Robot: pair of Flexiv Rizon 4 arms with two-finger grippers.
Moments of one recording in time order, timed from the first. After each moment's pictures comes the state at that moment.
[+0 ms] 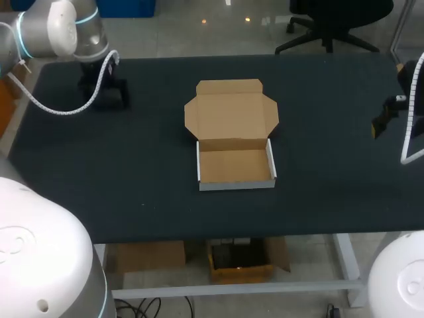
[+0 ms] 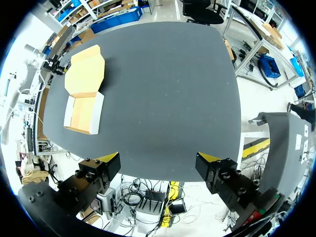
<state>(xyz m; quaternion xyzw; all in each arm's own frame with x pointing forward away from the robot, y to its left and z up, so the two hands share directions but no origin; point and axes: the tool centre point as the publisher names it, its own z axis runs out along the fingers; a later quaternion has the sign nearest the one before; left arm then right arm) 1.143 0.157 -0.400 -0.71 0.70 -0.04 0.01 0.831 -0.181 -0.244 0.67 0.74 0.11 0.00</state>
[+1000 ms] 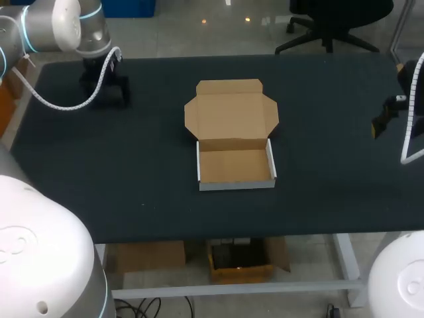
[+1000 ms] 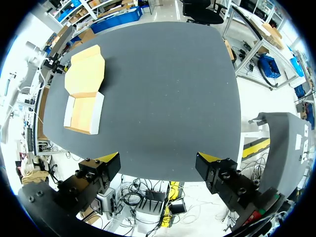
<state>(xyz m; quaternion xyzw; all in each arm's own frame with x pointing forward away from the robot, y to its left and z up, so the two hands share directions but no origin) 1.151 0.155 -0.395 -0.71 0.71 -0.03 0.01 0.831 -0.181 -0.244 0.67 0.74 0.11 0.00</state>
